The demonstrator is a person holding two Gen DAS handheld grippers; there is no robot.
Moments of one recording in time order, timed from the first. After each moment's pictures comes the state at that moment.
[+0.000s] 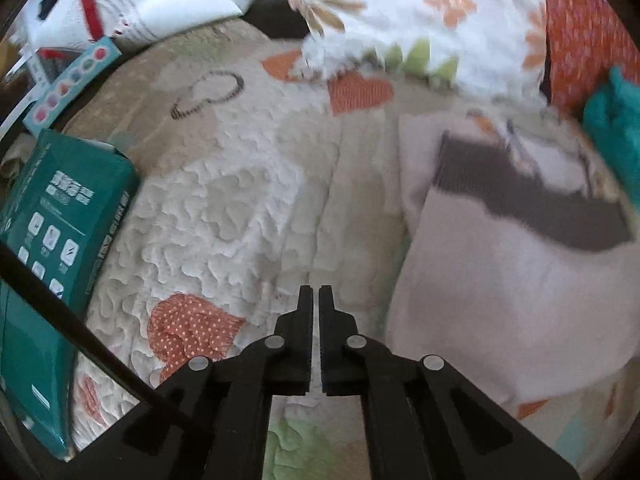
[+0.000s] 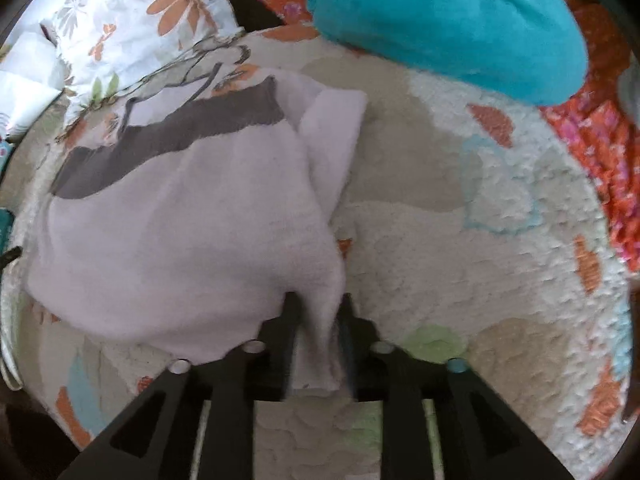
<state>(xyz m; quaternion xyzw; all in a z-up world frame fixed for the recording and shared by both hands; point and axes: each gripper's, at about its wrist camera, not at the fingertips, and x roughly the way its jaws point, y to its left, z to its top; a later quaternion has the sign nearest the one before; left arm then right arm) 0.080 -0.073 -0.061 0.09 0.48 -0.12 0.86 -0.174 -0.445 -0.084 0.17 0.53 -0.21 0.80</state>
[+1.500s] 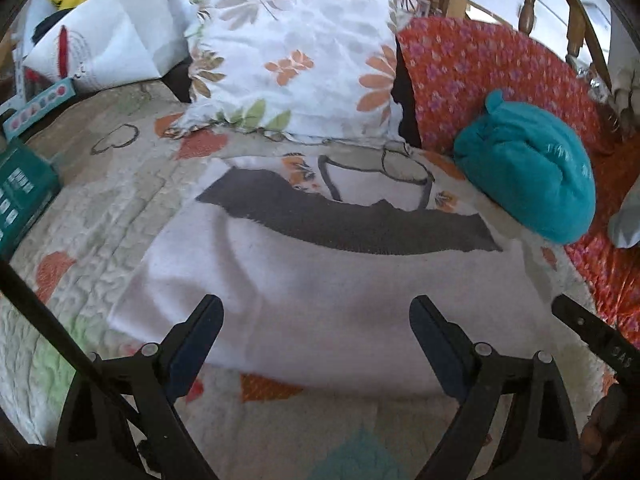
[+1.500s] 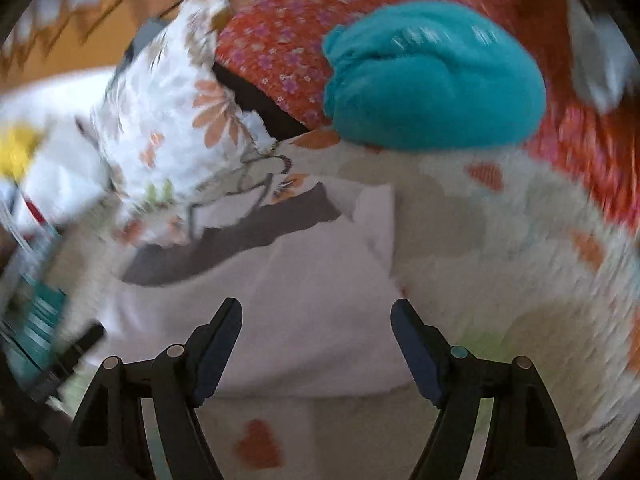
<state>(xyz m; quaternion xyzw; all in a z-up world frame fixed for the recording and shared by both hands) -0.049 -0.189 -0.042 0.00 0.39 -0.23 0.89 -0.187 -0.399 -0.034 0.19 0.36 -0.23 0.88</state>
